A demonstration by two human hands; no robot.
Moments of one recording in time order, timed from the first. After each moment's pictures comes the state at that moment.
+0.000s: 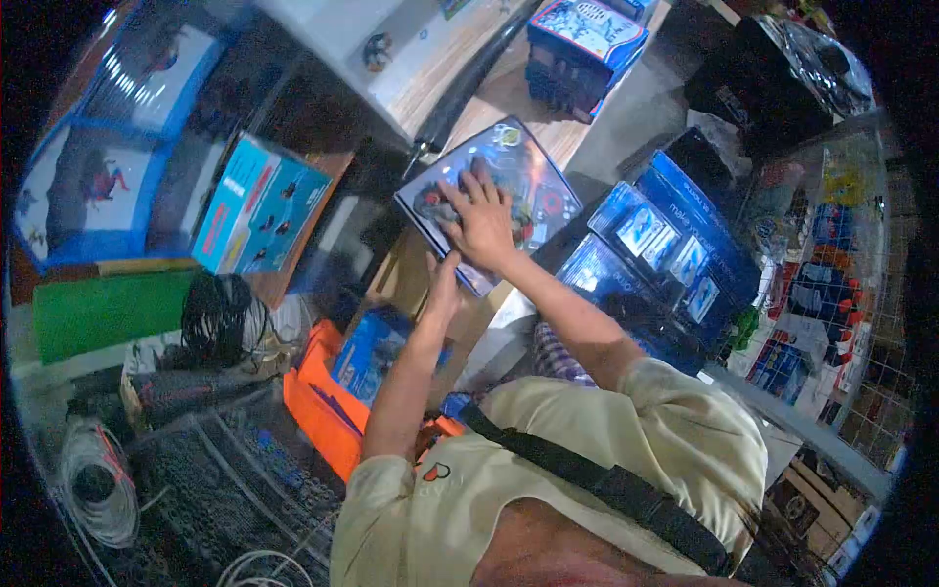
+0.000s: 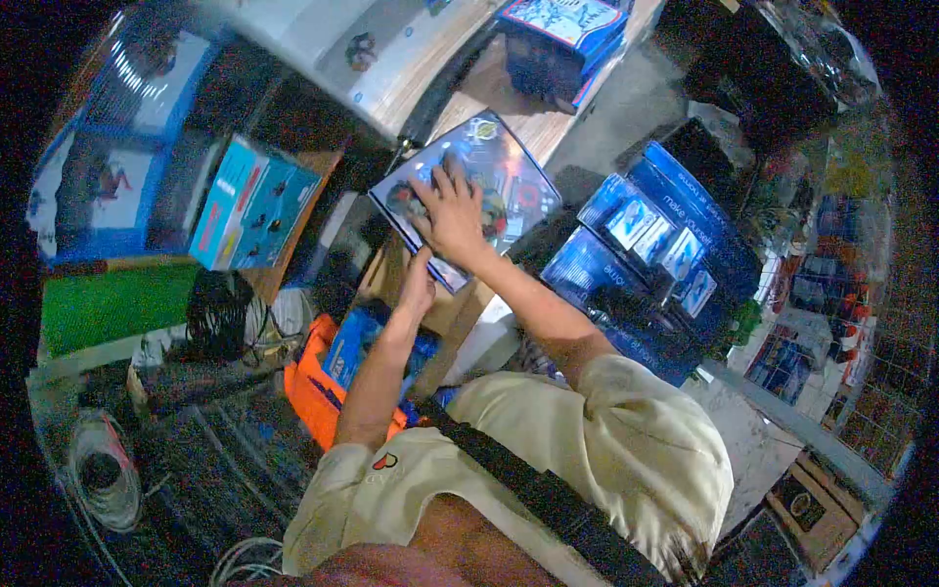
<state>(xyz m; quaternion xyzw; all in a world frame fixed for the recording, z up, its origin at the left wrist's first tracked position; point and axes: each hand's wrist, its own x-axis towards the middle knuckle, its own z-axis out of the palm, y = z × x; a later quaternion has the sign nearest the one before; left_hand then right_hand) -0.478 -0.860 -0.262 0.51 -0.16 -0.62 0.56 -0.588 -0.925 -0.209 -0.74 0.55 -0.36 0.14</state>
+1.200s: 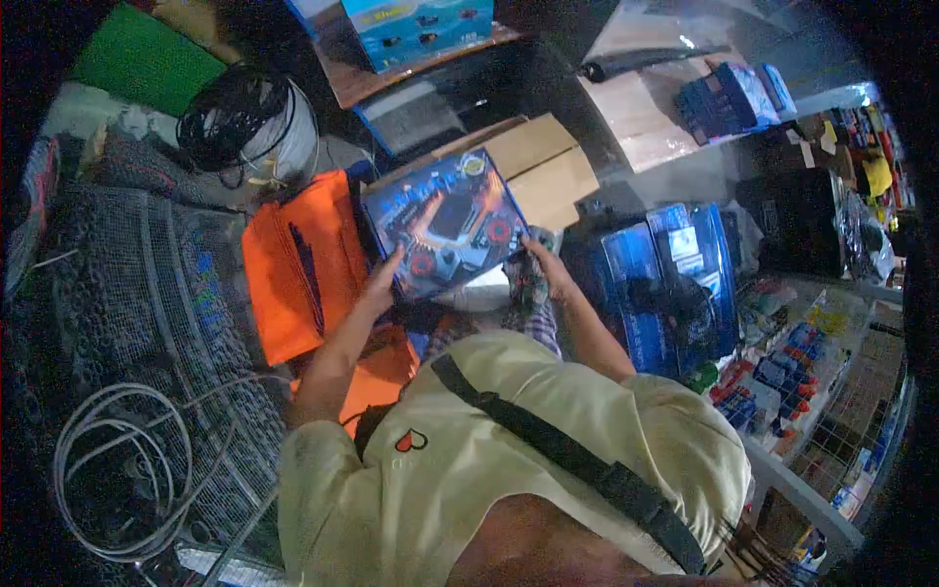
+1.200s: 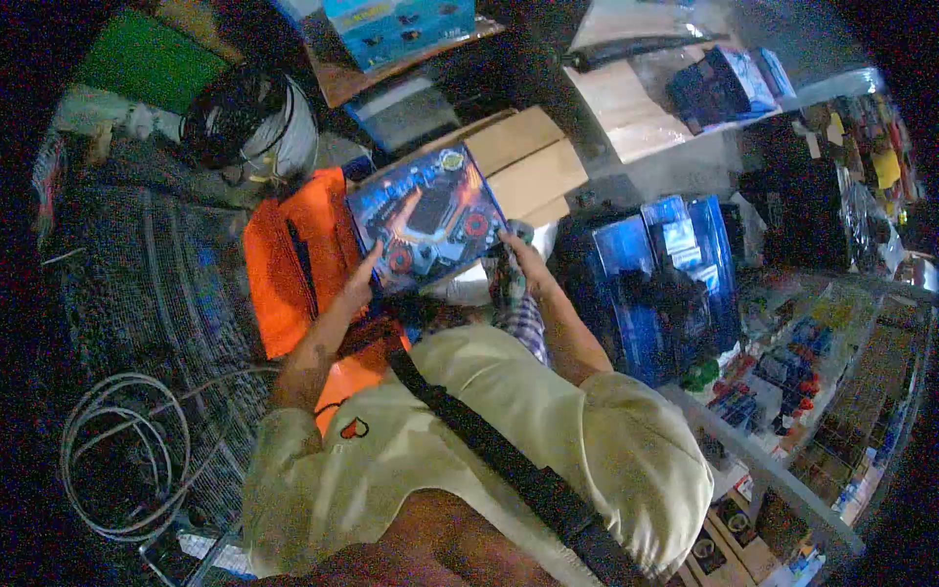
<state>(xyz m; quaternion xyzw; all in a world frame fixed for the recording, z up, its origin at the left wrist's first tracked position) -0.249 -0.602 -0.279 0.63 0.02 -0.61 0.47 -0.546 -0.738 -0.288 -0.21 0.48 -0.16 0.83</state>
